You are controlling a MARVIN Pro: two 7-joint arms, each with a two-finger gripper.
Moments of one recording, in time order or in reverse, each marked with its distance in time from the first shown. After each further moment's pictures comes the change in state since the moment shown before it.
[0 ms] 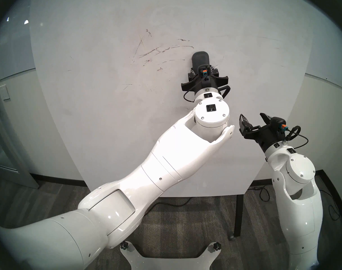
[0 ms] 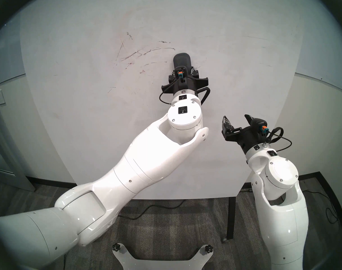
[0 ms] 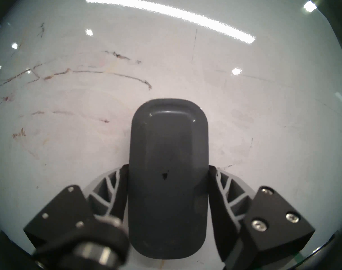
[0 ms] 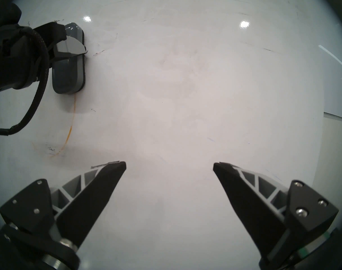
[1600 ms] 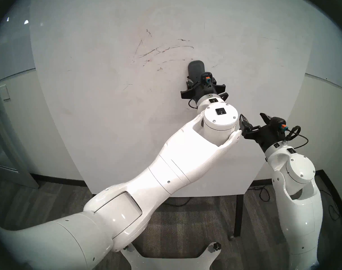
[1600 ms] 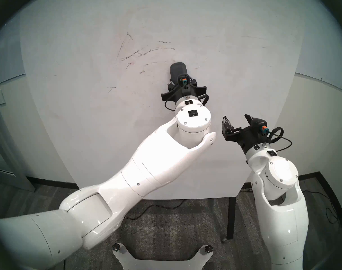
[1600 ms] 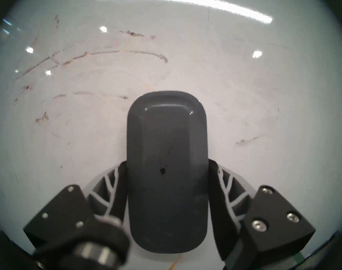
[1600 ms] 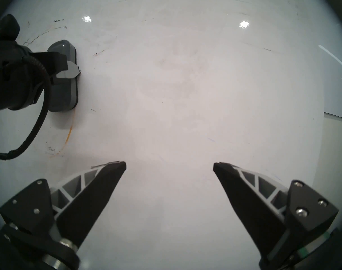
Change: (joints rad) left arm 0.040 -0.035 0.034 0.066 0.024 0.092 0.137; right arm 0.000 0.000 0.000 0.000 0.000 0.000 0.000
